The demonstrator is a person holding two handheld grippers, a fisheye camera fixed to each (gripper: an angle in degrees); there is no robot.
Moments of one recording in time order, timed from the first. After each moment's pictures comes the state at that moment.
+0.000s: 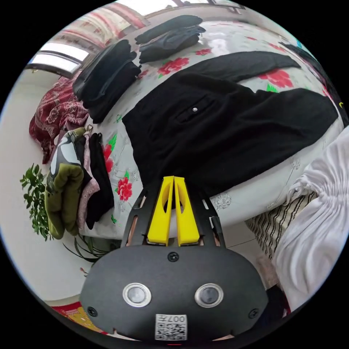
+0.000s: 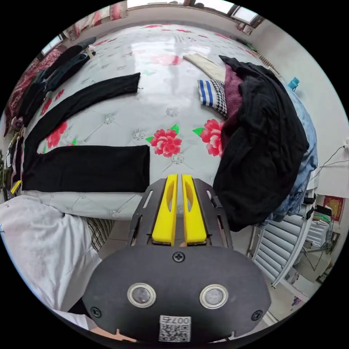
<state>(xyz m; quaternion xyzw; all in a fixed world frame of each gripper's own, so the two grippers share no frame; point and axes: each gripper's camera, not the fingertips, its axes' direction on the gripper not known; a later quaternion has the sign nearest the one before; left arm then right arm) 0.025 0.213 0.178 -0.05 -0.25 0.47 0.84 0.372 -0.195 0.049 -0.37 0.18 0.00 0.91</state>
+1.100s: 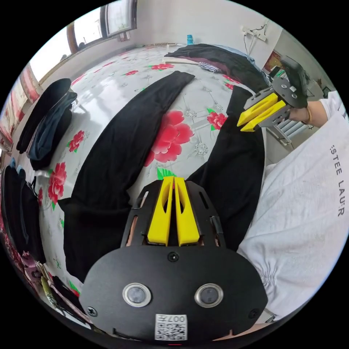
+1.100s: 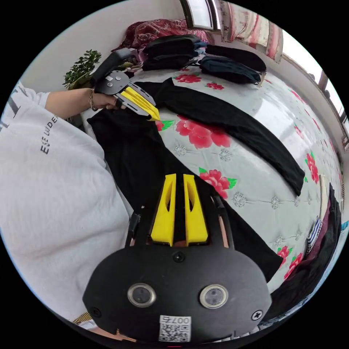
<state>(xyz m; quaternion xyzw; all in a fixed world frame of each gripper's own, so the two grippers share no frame) 0.198 0.161 0.273 -0.11 0.05 0.73 0.67 0.101 -0.158 0.180 -0.34 -0.08 -0.28 0.90</state>
